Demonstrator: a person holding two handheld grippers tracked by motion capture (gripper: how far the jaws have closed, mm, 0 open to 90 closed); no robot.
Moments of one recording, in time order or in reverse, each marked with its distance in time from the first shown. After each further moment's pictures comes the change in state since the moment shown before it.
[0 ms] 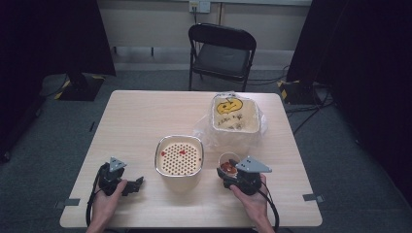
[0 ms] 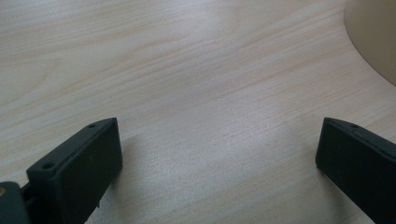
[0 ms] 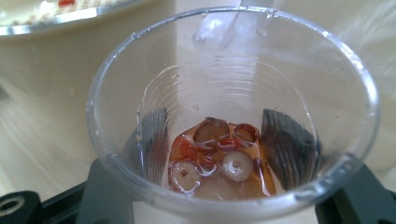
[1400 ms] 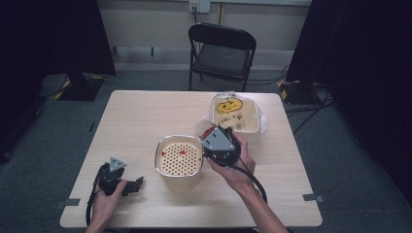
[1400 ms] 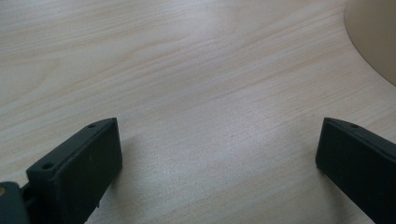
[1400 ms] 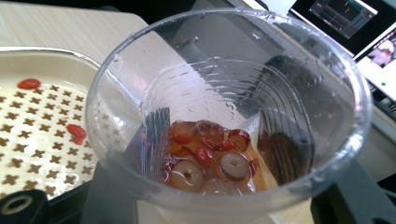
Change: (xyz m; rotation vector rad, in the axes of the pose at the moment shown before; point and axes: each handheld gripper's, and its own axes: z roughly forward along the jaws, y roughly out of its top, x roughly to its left) left arm 0.000 0.000 0.000 0.001 0.000 0.000; right arm 0.047 0.119 0.018 -0.044 -0.238 -0.506
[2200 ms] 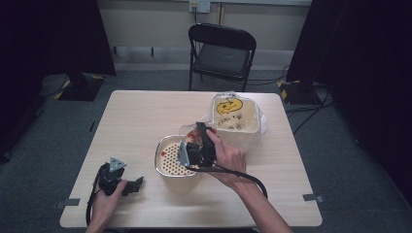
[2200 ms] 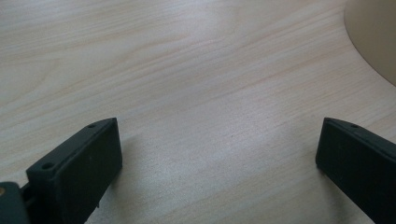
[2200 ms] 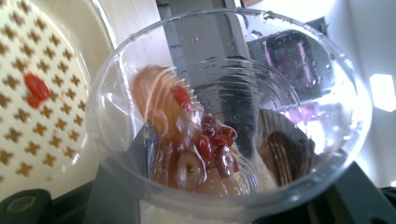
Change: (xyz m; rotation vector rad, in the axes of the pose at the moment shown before) left arm 0.000 0.000 0.000 0.000 0.001 0.001; right arm 0.046 0.024 0.022 0.106 -0.174 -0.607
